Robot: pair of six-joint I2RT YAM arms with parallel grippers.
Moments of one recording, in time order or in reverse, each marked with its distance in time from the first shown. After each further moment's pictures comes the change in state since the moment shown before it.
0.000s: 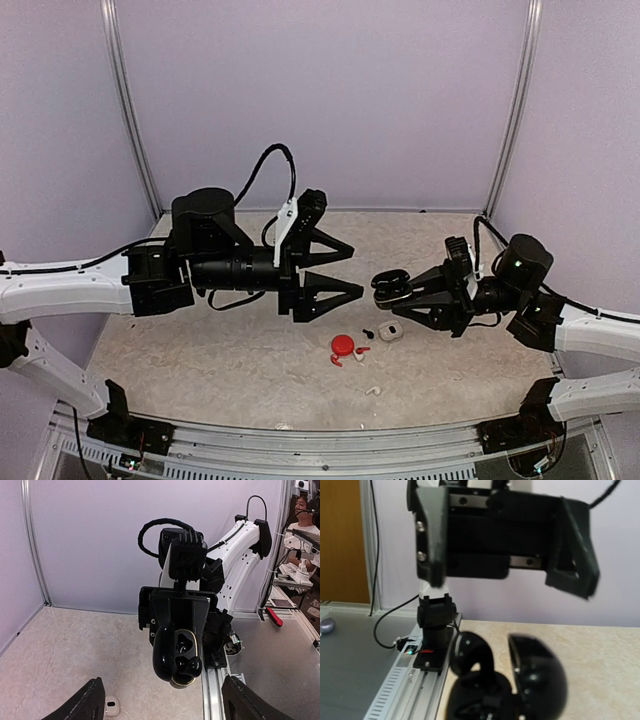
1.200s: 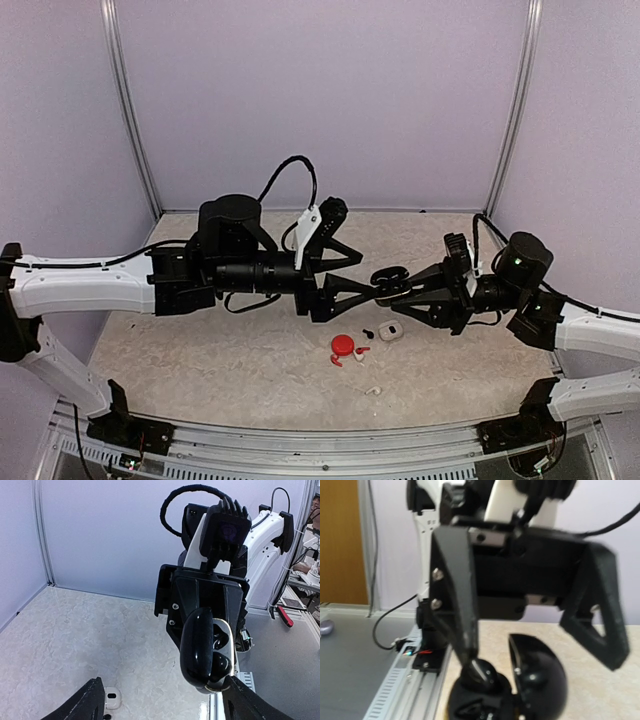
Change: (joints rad) left arm 0.004 0.117 0.051 -0.009 -0.048 -0.035; right arm 0.000 0.009 0.016 -0.018 -0.002 0.009
